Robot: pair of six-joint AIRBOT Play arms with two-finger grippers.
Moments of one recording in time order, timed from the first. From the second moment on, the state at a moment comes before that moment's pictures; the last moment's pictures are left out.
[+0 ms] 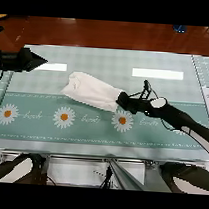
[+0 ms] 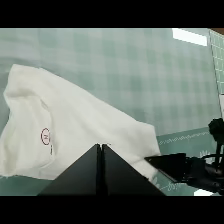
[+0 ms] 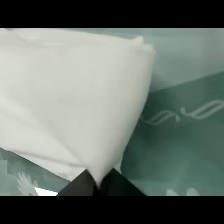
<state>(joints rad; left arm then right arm) 0.26 -1.09 1.08 0.64 -1.14 -1.19 0.41 -1.32 0.68 -0.33 0.43 1.43</state>
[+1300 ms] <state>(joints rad) 0.26 -1.15 1.08 0.64 -1.13 -1.14 -0.98 -0.77 1.01 -1.51 1.51 1.49</state>
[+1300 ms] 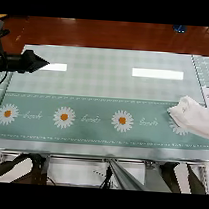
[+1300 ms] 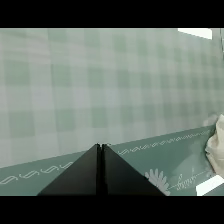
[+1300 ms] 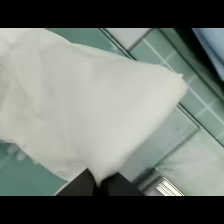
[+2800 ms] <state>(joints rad) 0.24 -1.16 1.08 0.64 -0.97 -1.10 -1.08 -0.75 1.02 -1.55 1.49 1.35</state>
